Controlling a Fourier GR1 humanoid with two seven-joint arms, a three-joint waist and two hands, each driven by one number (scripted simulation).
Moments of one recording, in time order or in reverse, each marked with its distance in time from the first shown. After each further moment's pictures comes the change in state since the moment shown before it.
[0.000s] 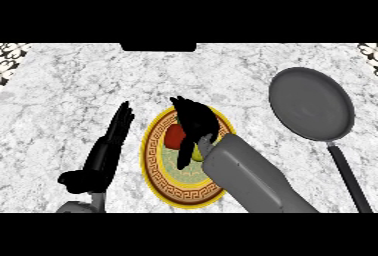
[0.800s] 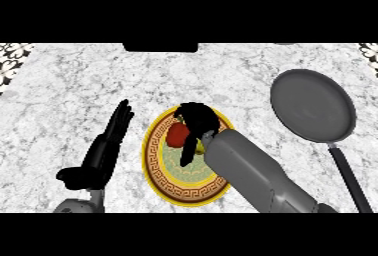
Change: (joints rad) left arm -0.012 -0.021 0.045 0.014 -0.023 -0.050 0.002; right arm -0.083 -0.011 0.089 0.261 -0.090 -0.077 -0.150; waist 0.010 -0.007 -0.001
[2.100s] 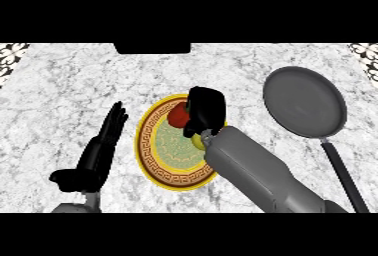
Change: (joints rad) left arm 0.031 -0.014 0.039 -0.019 -0.017 -0.012 0.016; right arm -0.015 -0.037 0.029 -0.130 0.335 -0.340 0.364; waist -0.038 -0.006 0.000
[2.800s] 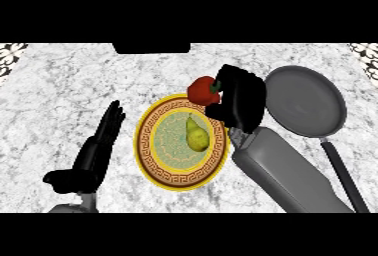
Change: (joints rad) left arm 0.006 0.006 0.005 -0.042 -0.004 -0.004 0.032; right arm 0.126 -0.123 -0.160 -0.396 0.299 -0.083 0.142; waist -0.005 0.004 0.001
